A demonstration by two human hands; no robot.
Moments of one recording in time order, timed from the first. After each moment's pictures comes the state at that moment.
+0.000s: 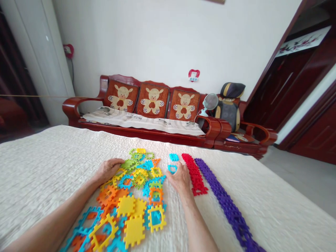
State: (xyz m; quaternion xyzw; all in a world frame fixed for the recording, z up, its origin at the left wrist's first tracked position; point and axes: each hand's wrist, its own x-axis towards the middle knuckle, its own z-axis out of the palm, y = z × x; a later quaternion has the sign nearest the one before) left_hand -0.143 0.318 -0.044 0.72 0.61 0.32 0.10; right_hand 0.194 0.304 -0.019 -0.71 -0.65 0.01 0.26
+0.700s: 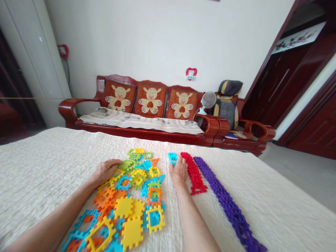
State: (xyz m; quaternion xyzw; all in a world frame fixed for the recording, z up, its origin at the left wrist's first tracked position) left_hand -0.141 0.315 -0.041 0.72 0.61 0.33 0.10; right_hand 0.196 0.334 -0.031 -0.72 -0.62 -0.04 0.31
